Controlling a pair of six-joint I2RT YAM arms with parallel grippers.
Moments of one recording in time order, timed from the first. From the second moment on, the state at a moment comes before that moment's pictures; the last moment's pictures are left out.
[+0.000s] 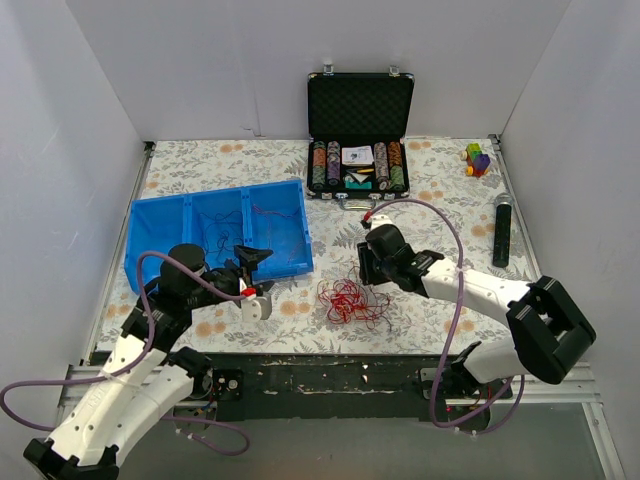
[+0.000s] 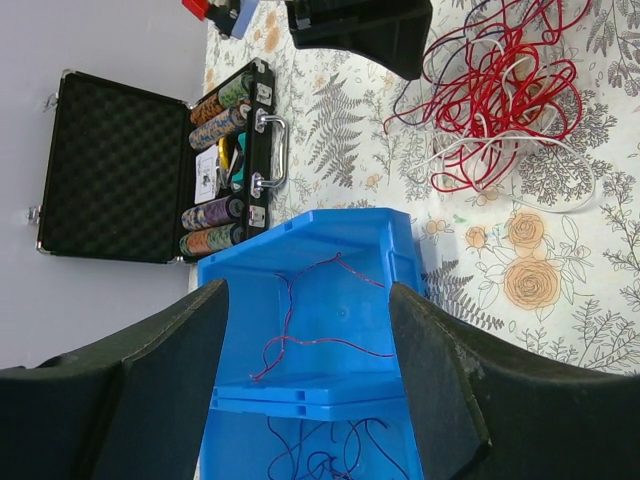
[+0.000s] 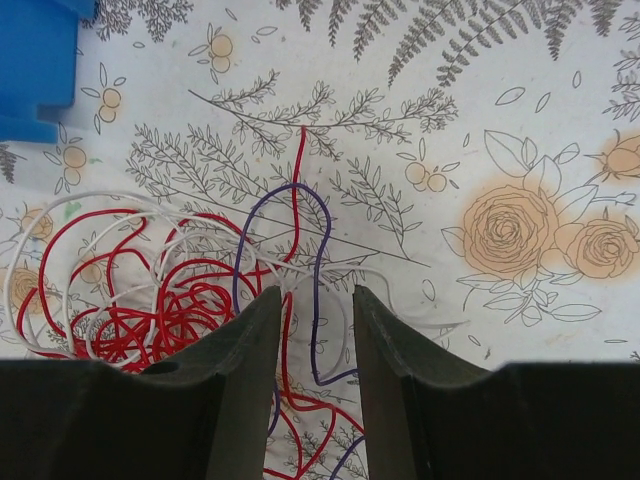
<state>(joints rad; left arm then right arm) -0.49 0.60 0.70 -0.50 0.63 1.14 0.77 1.37 0.75 -0.23 0.15 0.41</state>
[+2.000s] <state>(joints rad) -0.18 1.20 0.83 -0.27 0.25 0.26 0.73 0.73 0.62 -0.12 -0.11 0.29</state>
